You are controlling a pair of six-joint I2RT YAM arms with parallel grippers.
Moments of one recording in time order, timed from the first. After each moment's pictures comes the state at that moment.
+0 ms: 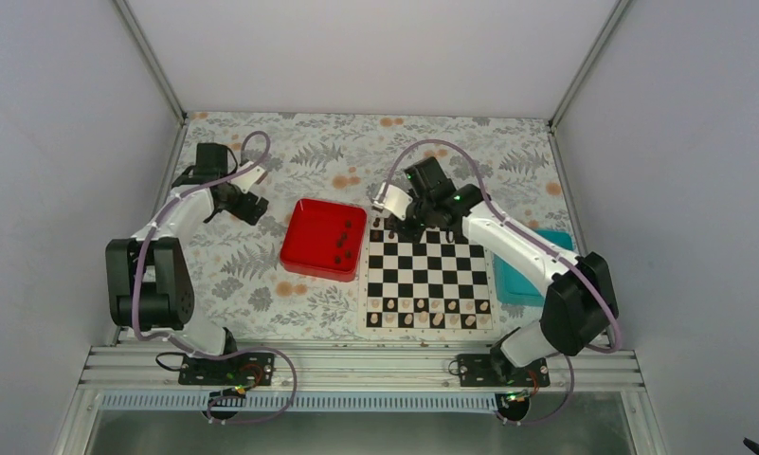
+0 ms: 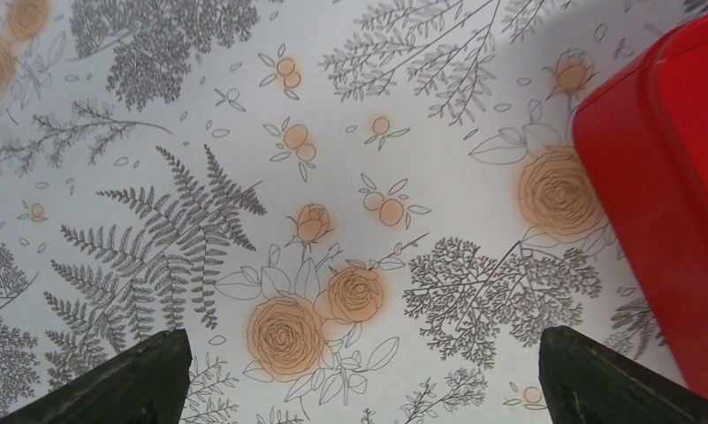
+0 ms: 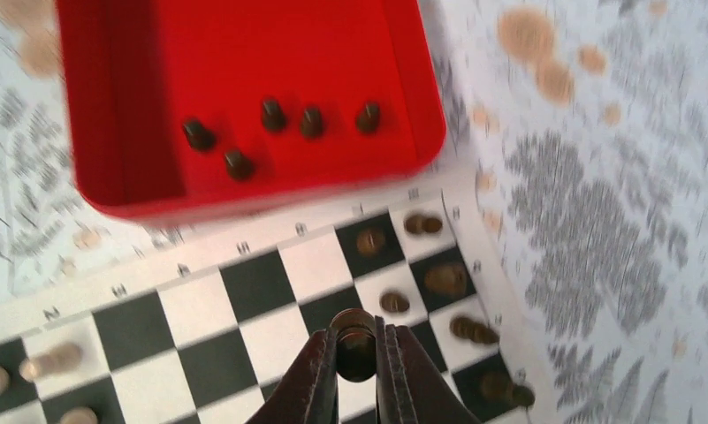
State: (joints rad) left arm 0.04 1.57 1.06 -0.54 0.16 0.56; right arm 0.65 1.50 1.21 -0.64 -0.21 -0.56
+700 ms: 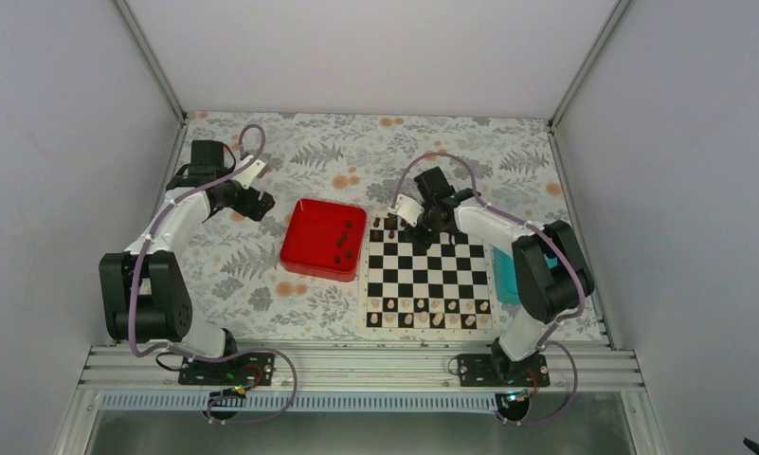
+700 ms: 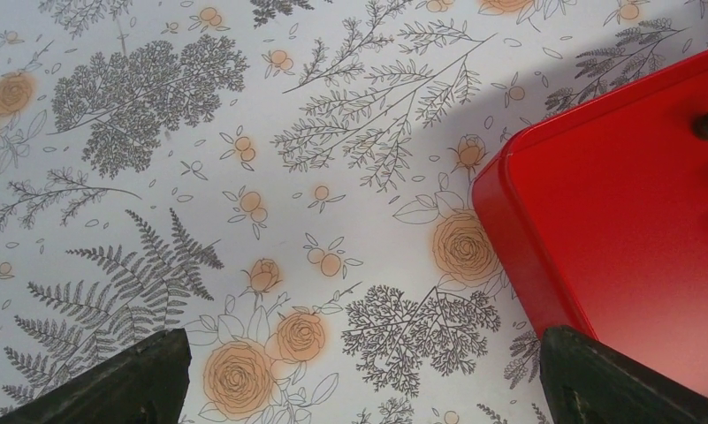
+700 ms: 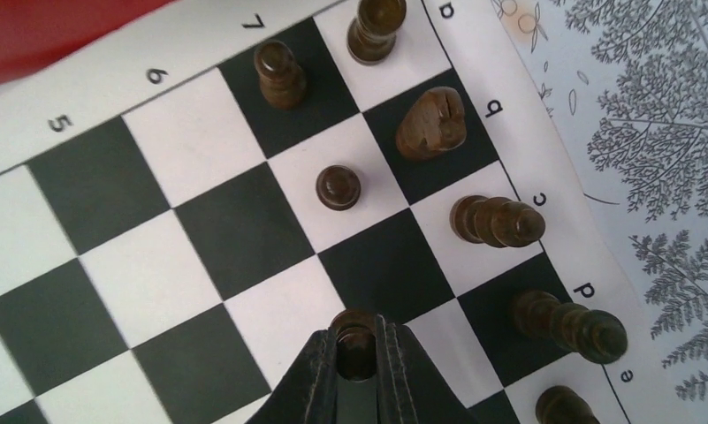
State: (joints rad) left arm 0.04 1.49 1.07 -0.57 0.31 0.51; right arm 0.49 1.68 1.07 -0.55 -0.20 -0.58
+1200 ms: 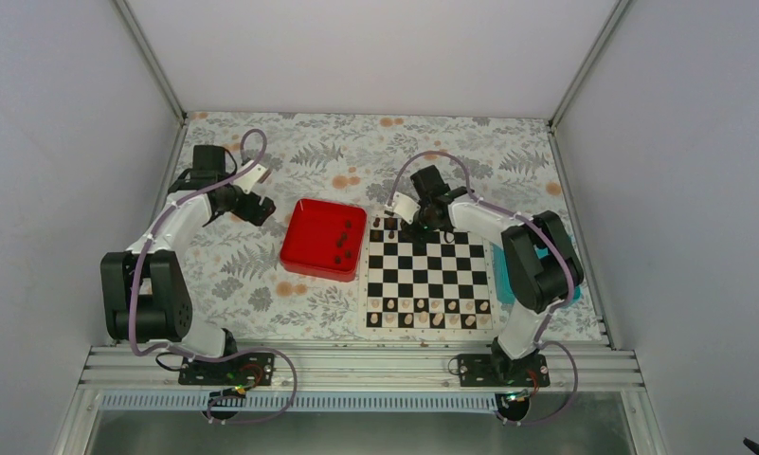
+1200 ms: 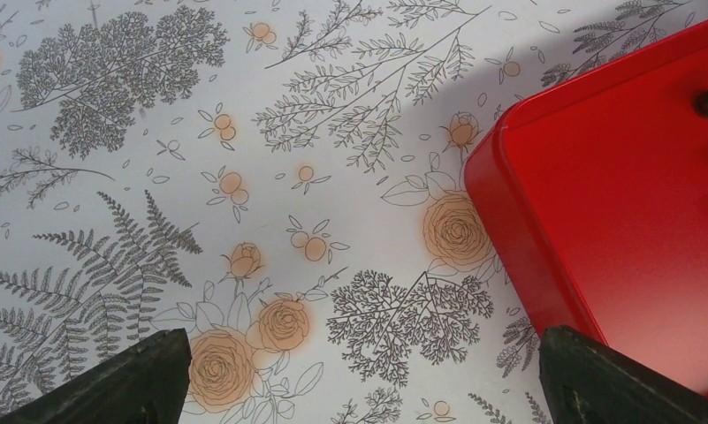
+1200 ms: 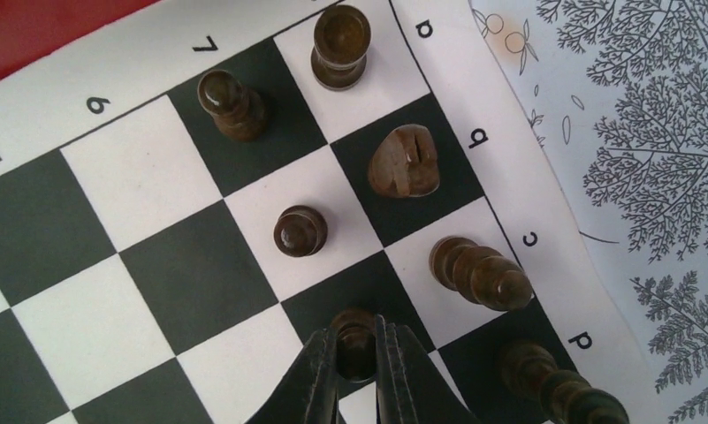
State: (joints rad) left arm 0.04 1.49 1.04 -0.55 0.31 0.52; right arm 0.48 1.77 1.10 -0.49 -0.20 -0.58
